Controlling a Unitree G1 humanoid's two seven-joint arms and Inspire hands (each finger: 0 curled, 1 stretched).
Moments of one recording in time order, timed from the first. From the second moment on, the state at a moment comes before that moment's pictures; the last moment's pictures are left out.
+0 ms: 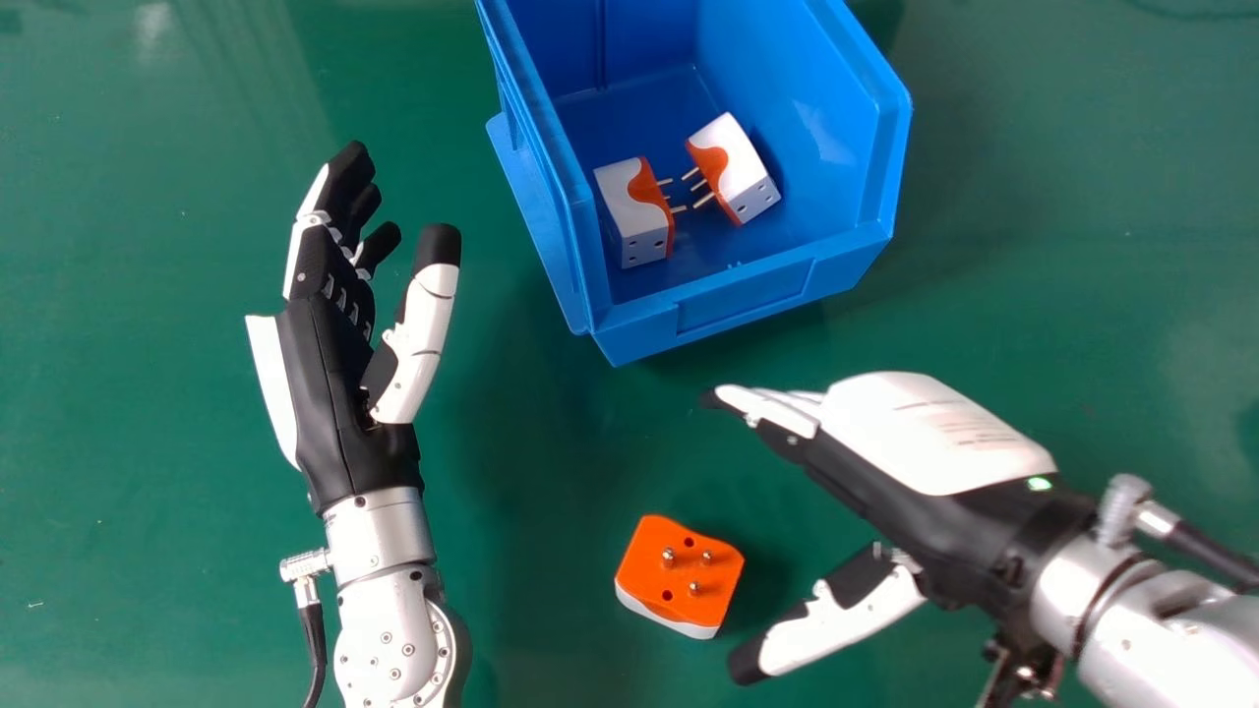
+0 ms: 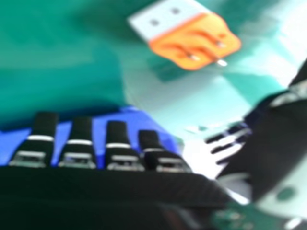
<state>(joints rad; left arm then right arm) -0.25 -0.03 0.16 0.97 0.06 -1.08 0.26 0.19 -0.56 0.33 -0.57 -0.76 0.12 0.51</state>
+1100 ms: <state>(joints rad) -0.24 -0.03 0.16 0.97 0.06 -1.08 0.26 0.17 -0.40 0.48 -0.47 -1.15 0.06 0.46</state>
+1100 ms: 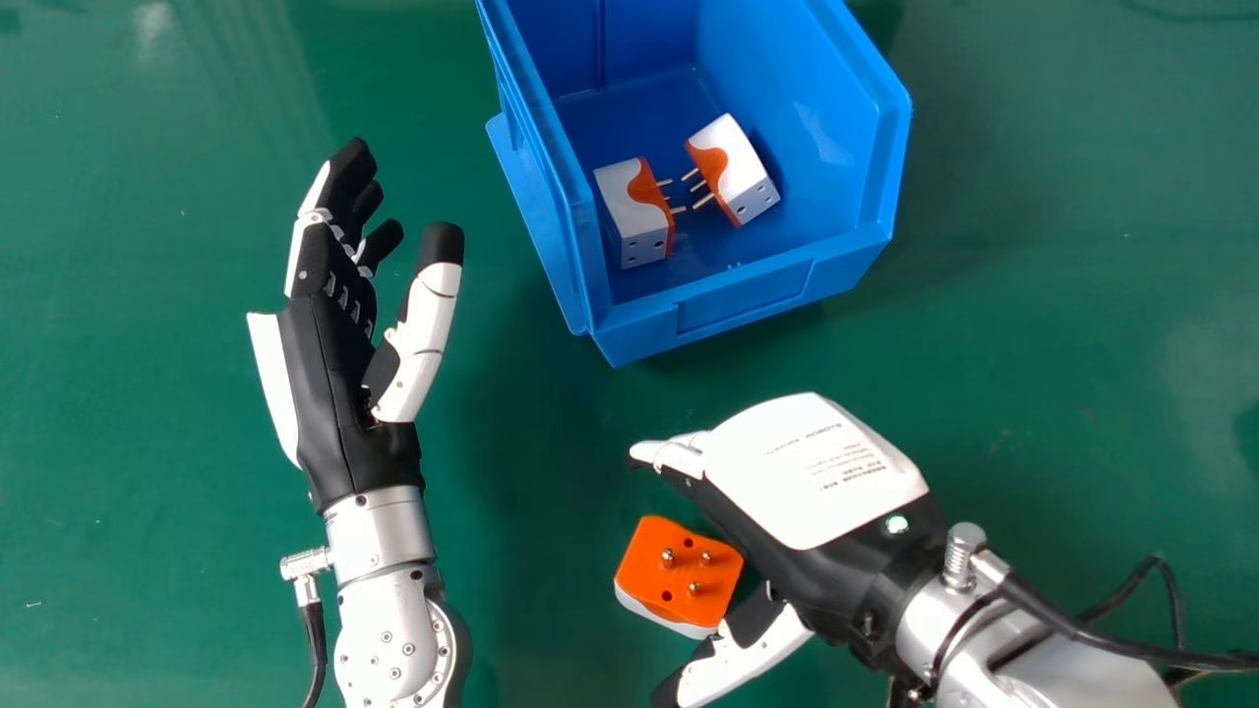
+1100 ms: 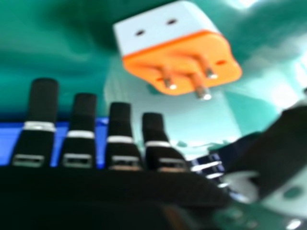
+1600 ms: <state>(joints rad) -0.24 -0.03 0.16 0.97 0.06 -1.08 0.25 0.17 -0.35 0.48 -0.39 -1.14 0.06 0.37</state>
